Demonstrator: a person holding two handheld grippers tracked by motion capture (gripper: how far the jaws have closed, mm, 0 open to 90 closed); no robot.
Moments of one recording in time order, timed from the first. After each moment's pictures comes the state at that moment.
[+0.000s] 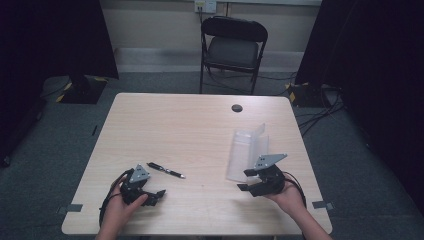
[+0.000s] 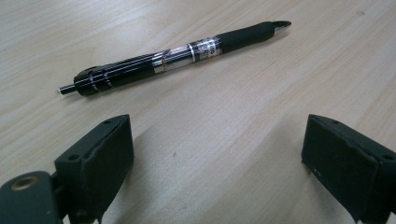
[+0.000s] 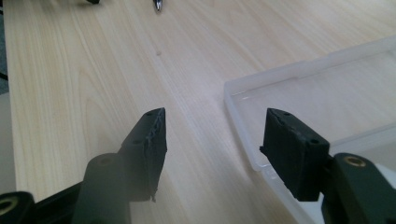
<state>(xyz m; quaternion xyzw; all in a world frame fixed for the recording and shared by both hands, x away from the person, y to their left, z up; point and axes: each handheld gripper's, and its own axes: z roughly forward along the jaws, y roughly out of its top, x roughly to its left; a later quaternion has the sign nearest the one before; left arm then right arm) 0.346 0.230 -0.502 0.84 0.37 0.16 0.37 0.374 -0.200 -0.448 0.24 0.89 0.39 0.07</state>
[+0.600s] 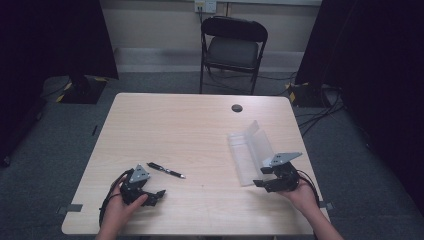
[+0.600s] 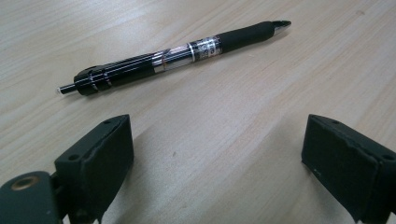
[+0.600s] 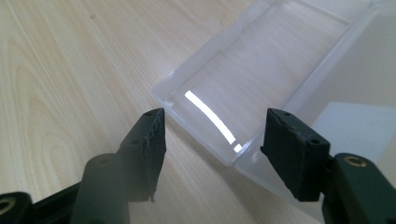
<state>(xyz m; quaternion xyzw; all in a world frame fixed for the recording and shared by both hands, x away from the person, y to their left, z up) 0.346 0.231 -0.502 0.84 0.37 0.15 0.37 0.388 -0.251 -0.459 0.29 0.88 0.37 0.09</state>
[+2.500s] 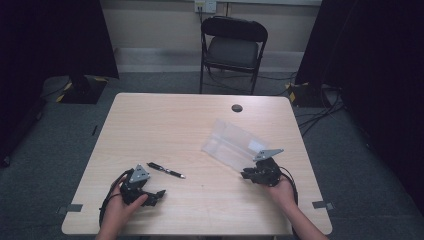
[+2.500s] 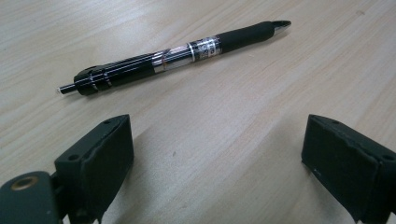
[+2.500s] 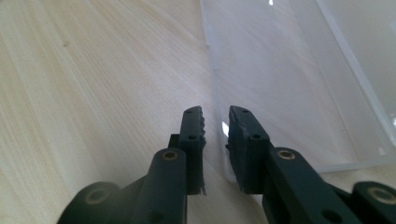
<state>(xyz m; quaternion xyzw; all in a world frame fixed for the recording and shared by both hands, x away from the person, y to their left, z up) 0.346 0.231 -0.502 0.84 0.37 0.15 0.37 0.411 -0.210 -0.485 0.32 0.87 0.37 0.08</state>
